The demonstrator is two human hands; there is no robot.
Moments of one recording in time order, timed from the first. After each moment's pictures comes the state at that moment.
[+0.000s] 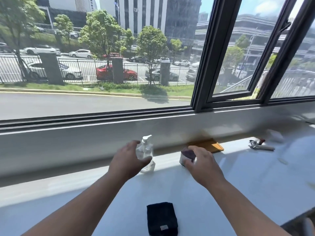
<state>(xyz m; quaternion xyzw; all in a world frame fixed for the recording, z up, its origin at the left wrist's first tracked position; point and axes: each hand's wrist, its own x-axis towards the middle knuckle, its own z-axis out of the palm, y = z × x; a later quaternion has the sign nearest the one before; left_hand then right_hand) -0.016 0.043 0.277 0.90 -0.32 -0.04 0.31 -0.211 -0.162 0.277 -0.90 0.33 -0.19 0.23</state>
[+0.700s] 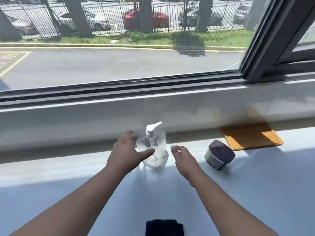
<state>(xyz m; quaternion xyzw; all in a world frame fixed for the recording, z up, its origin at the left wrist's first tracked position) 0.129 -0.099 0.146 0.94 -0.15 -0.13 0.26 0.016 -0.288 0.089 -0.71 0.38 0.06 0.58</state>
